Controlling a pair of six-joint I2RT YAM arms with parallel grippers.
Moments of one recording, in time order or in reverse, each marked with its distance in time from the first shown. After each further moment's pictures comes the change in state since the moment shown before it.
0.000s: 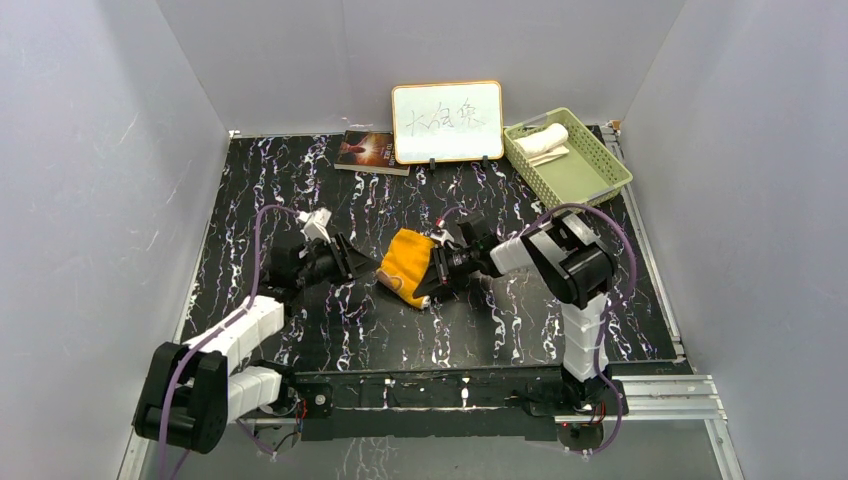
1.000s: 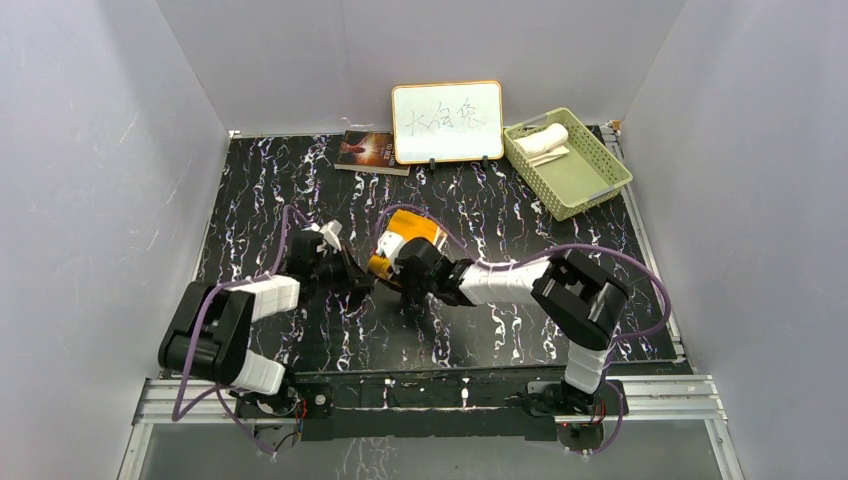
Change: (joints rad) left arm -0.013 0.372 0.059 -0.024 -0.114 0.087; right arm 0.438 -0.198 0.065 -0.169 1.092 -0.825
